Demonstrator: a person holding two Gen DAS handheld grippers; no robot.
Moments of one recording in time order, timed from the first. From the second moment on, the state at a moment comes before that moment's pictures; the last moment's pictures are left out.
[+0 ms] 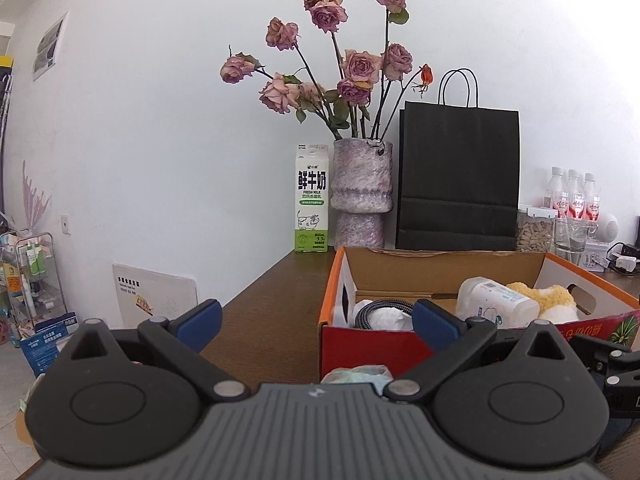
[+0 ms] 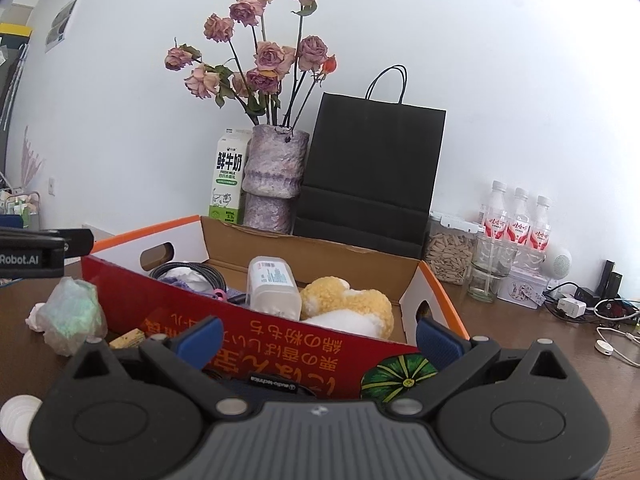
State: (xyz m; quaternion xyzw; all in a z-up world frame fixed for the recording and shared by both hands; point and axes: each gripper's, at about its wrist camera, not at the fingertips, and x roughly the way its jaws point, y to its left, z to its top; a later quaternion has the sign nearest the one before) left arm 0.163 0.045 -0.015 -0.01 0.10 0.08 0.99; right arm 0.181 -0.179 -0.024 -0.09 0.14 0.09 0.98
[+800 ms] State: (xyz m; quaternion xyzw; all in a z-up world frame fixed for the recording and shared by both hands) left arm 0.071 0.079 -0.028 0.00 0.18 0.12 0.98; right arm 0.081 -0.161 -0.030 -0.08 0.21 0.17 0.96
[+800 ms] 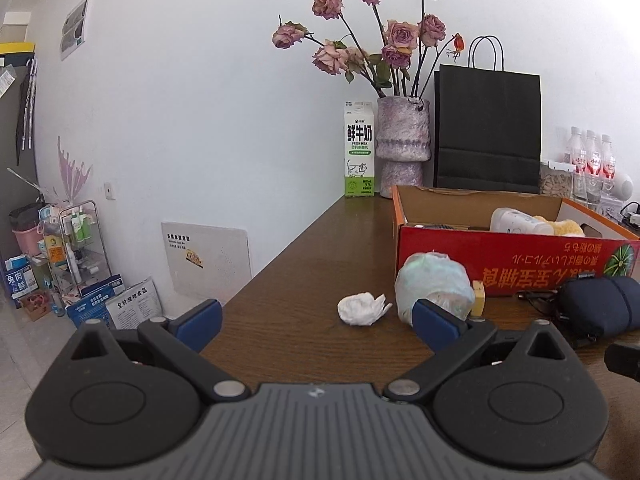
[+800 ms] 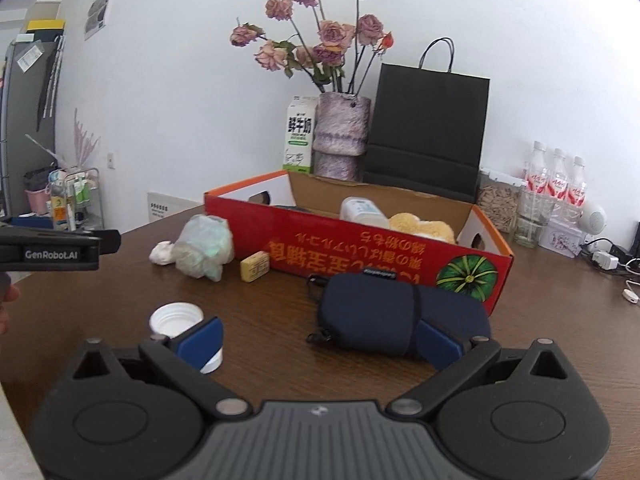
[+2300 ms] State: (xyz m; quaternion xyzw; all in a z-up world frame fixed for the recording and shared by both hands) left arm 0.078 0.070 -0.048 -0.01 0.23 0.07 0.97; right arm 0.091 -0.122 -0.048 -0.05 0.27 0.20 0.94
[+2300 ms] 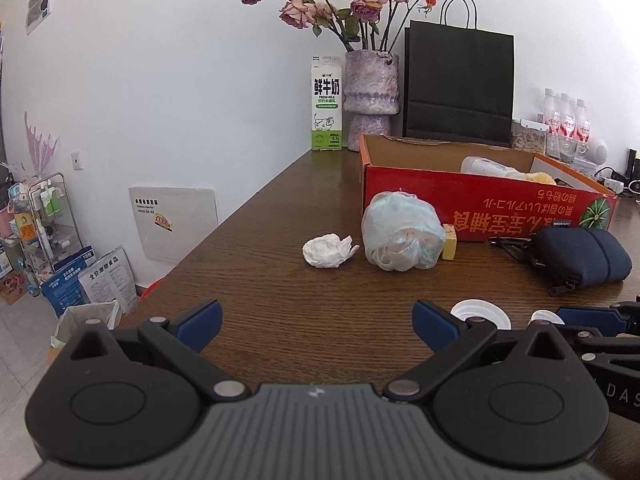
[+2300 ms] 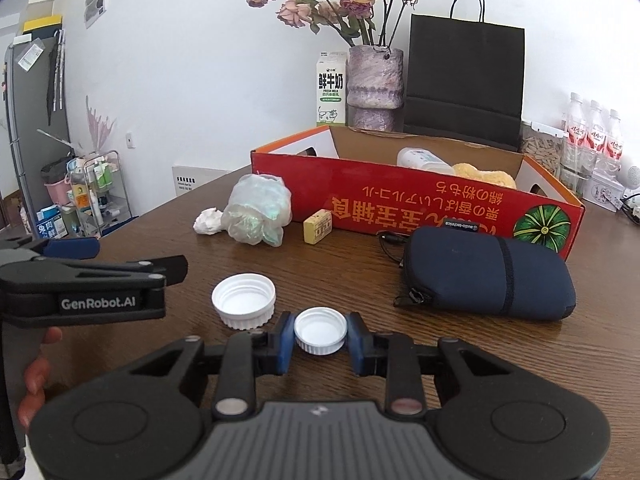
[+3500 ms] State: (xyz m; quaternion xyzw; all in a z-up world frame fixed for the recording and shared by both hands) left arm 0.106 0.011 -0.052 0.03 0.30 -0.01 0.95; right arm 0.090 -0.183 -0.047 -0.02 0.25 0.15 0.96
